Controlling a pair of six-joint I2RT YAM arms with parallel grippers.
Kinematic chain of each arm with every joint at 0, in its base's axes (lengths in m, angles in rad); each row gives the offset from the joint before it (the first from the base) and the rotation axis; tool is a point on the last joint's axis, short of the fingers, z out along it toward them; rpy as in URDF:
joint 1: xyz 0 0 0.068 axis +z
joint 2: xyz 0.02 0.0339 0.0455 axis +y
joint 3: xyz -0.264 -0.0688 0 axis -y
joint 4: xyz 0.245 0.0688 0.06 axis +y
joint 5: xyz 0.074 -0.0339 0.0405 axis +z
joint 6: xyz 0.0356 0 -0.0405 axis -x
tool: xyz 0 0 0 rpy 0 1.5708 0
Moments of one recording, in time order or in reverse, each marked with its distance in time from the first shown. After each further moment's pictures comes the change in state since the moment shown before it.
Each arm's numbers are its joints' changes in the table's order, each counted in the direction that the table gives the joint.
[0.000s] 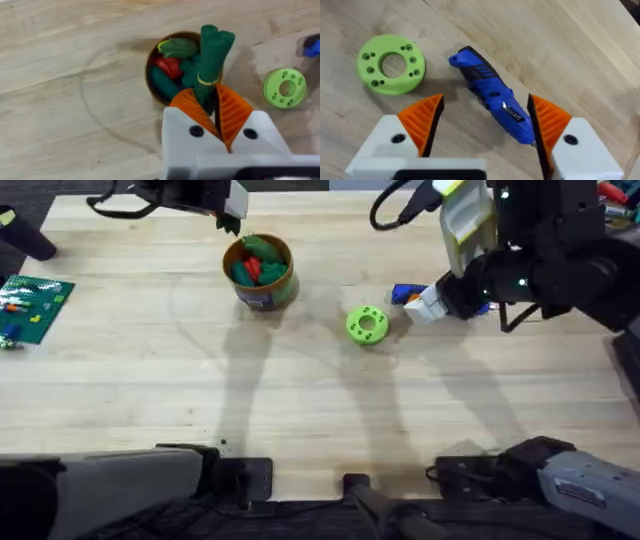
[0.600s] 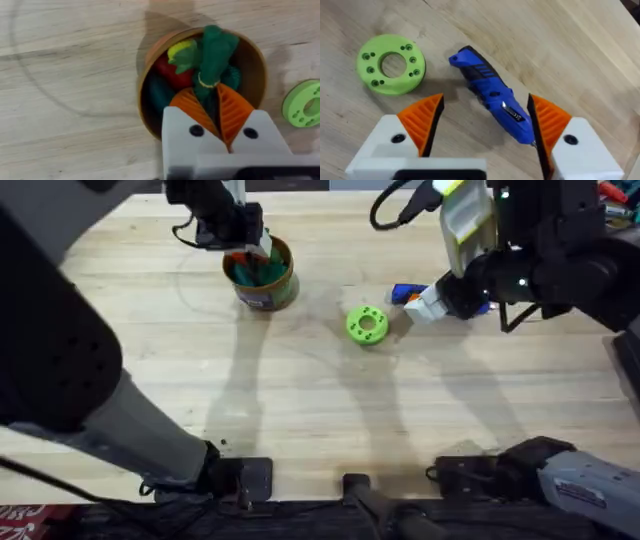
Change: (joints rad) left arm 0.000 0.321 -0.036 -0.069 -0.023 0.143; right arm 0.000 0.000 0.000 0.000 0.000 0.000
